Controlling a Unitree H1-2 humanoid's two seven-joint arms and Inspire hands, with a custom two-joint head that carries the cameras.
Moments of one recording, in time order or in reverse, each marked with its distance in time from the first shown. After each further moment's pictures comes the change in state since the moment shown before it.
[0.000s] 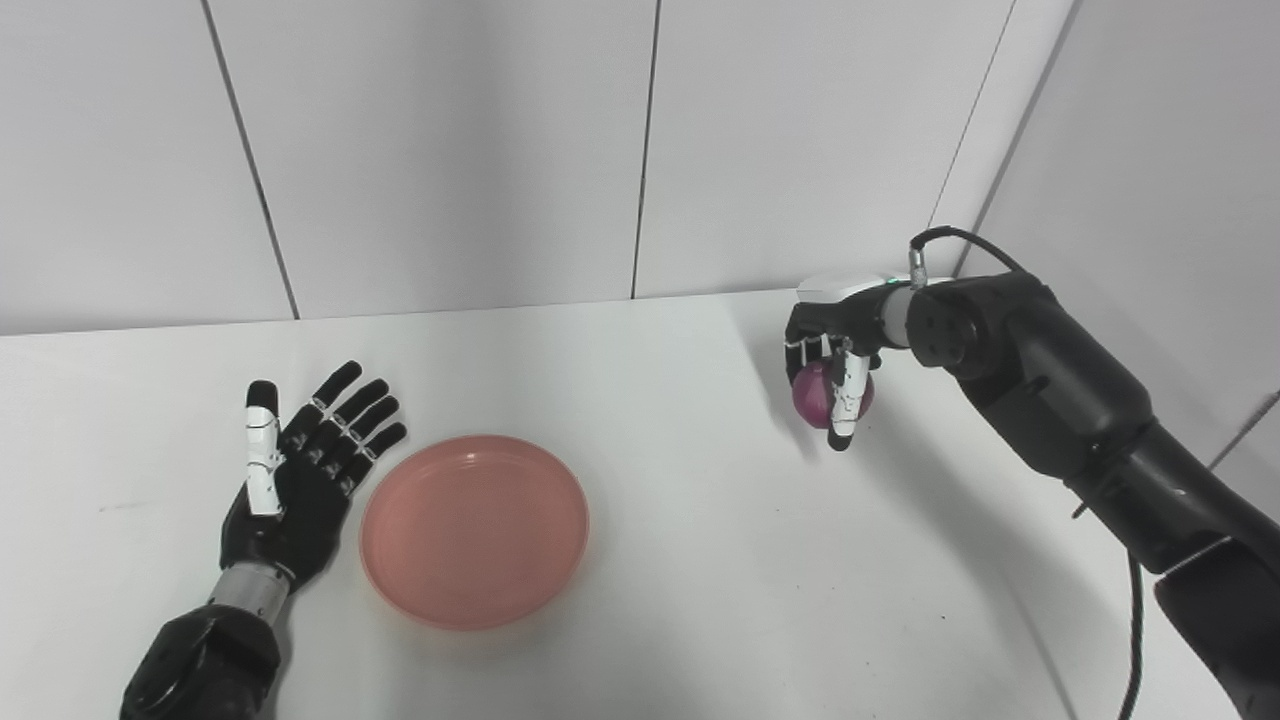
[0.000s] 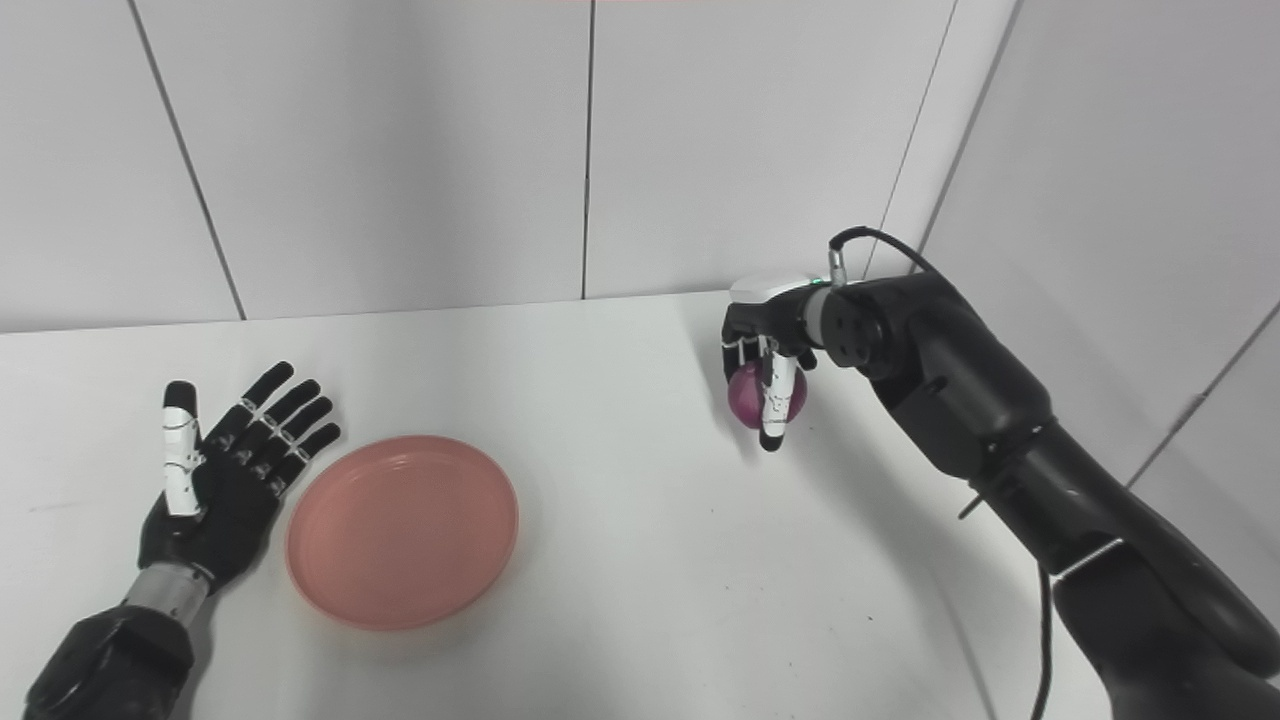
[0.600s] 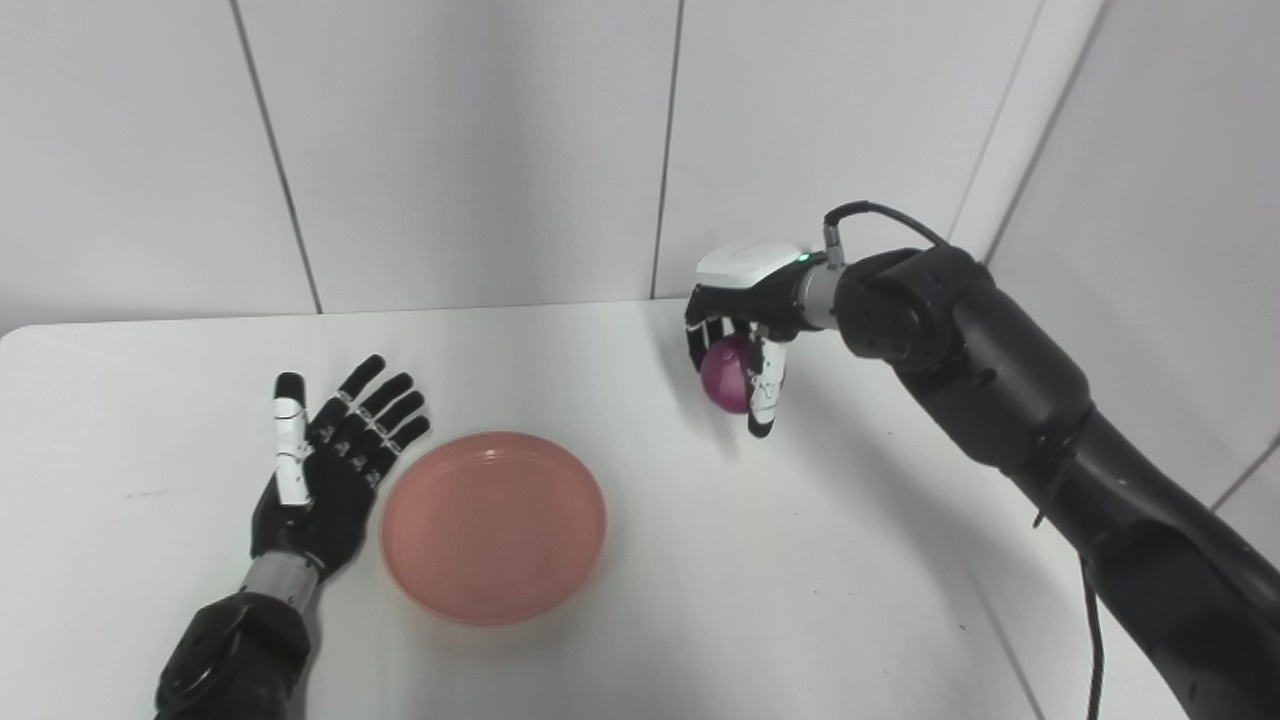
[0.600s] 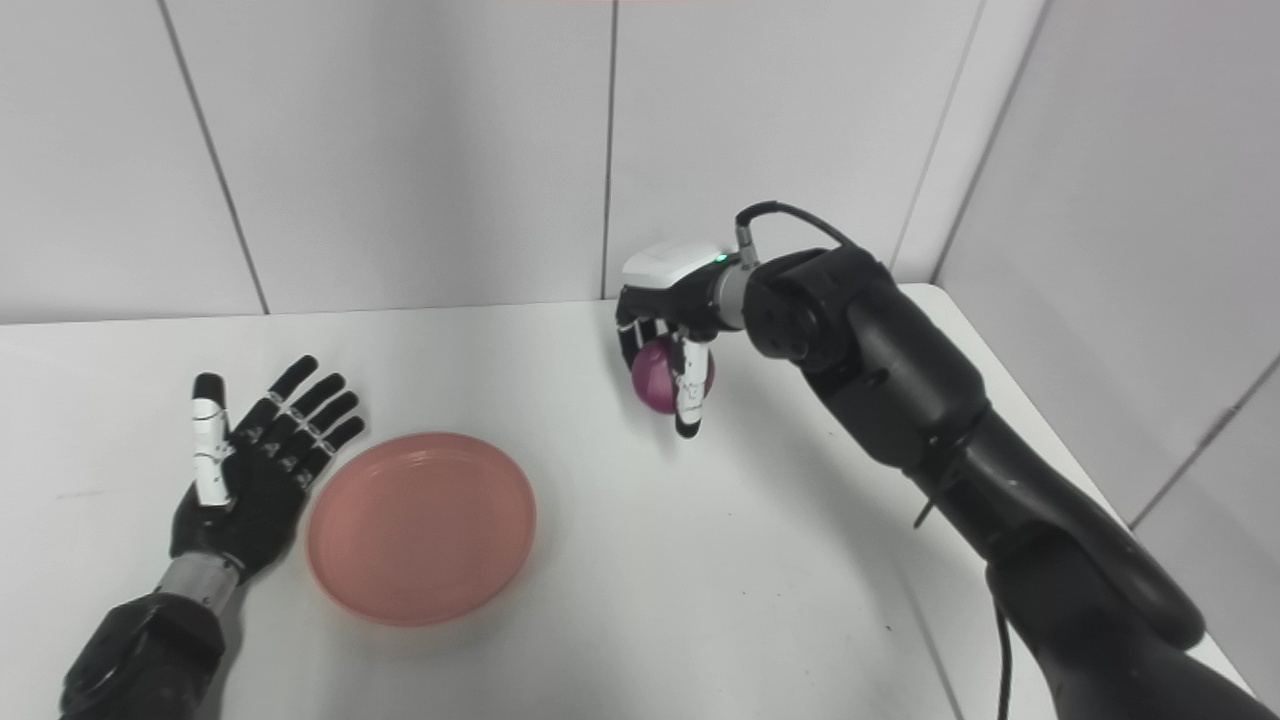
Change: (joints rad) left arm -0.006 -0.032 -0.010 0.005 0.017 -0.007 0.018; right arm -0.087 0.151 0.042 -0.118 -0.012 -0.095 0.017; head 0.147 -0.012
